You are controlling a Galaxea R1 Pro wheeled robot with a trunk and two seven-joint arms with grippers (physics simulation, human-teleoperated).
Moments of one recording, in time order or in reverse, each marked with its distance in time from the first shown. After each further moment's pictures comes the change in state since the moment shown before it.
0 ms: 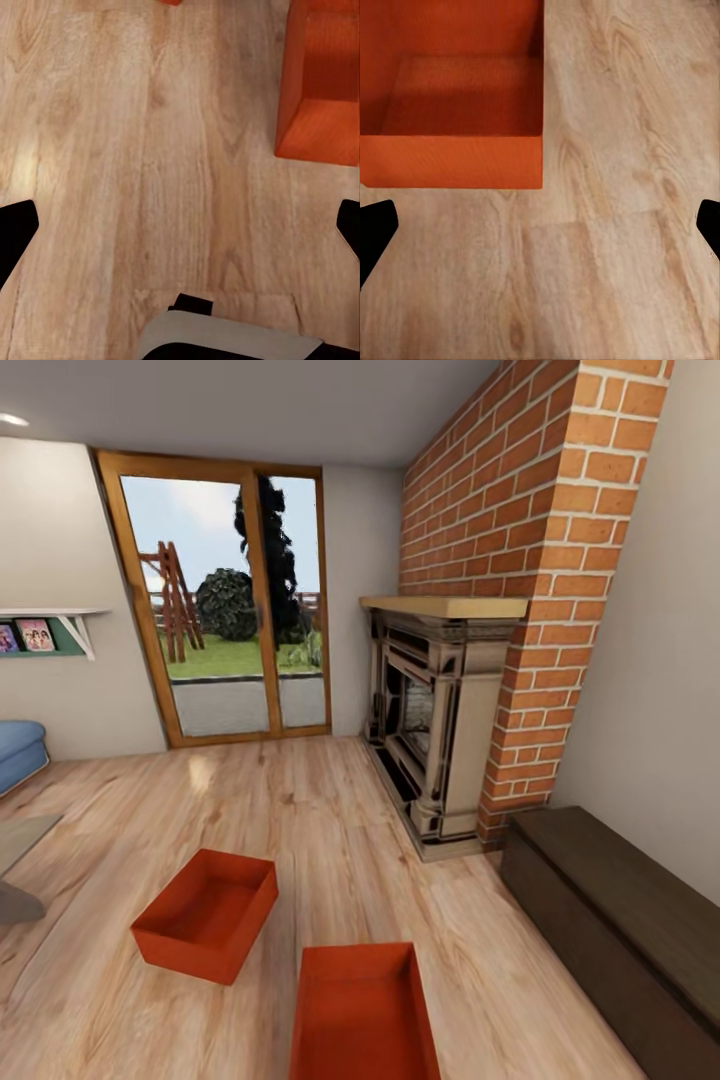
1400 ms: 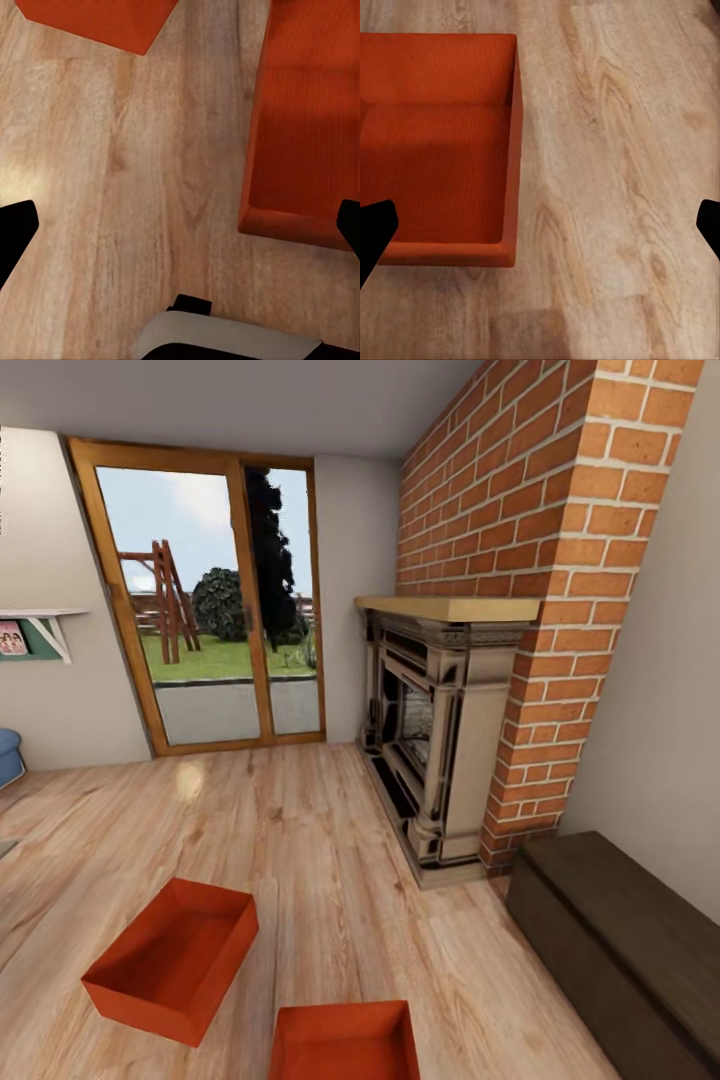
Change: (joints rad) left arm 0.000 0.000 0.000 0.000 0.000 -0.001 -0.001; right arm 0.000 0.000 0.001 0.000 0.000 0.000 0.002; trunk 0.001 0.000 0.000
